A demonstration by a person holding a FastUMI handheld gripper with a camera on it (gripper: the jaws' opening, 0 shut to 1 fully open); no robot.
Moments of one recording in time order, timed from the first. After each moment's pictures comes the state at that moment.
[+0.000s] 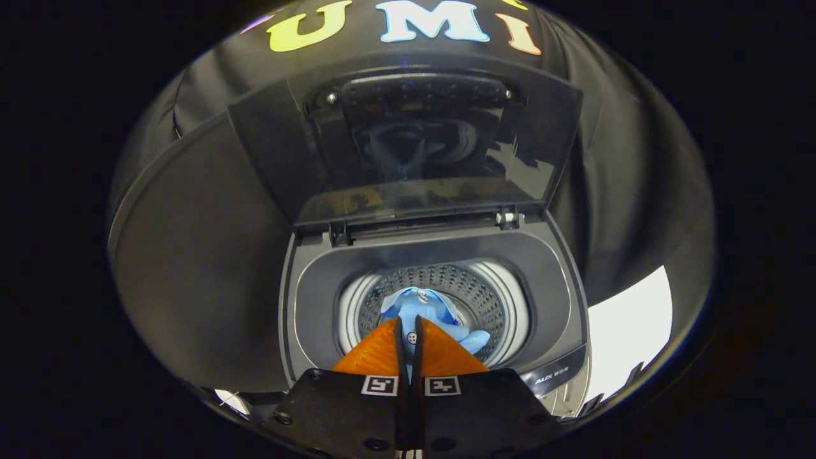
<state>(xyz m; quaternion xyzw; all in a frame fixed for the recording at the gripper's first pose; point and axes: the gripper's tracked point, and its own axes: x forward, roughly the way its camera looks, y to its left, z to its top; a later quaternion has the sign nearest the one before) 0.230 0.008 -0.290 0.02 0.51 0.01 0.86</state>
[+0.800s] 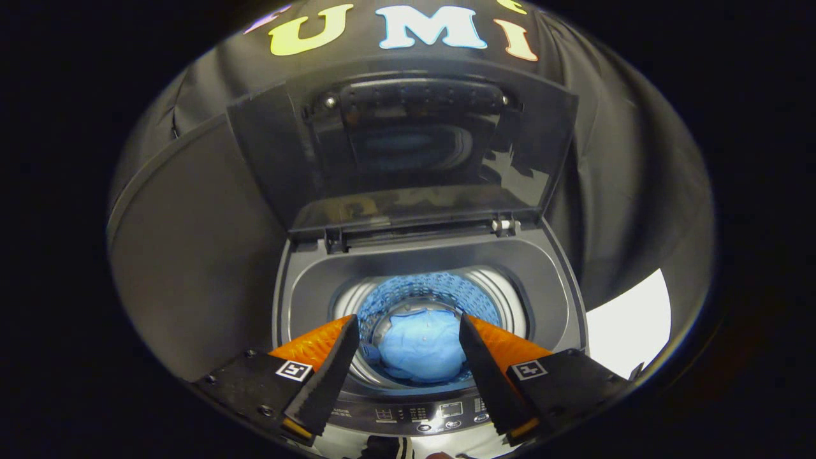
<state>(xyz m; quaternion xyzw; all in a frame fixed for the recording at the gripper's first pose) 0.250 0.013 -0.268 0.01 0.46 0.00 0.89</state>
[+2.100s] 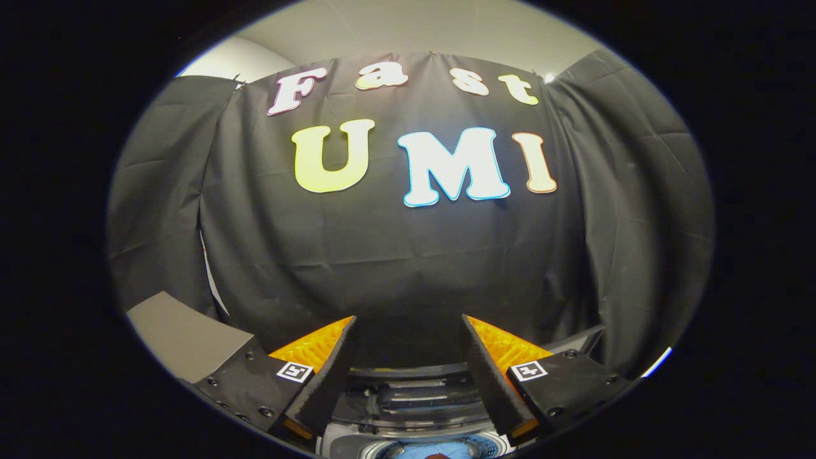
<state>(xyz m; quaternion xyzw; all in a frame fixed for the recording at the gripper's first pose) 0.456 0.023 -0.090 0.03 0.14 0.04 0.99</state>
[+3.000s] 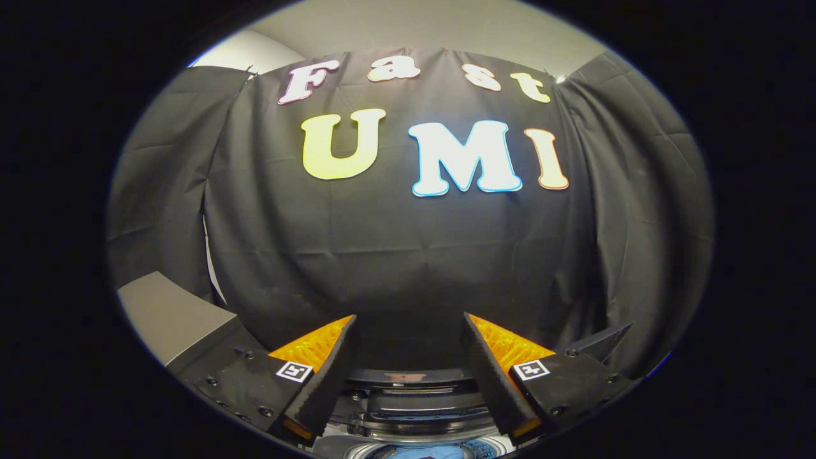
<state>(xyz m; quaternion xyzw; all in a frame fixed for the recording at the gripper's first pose) 0.462 0.030 -0.119 0.01 0.14 0.06 0.99</state>
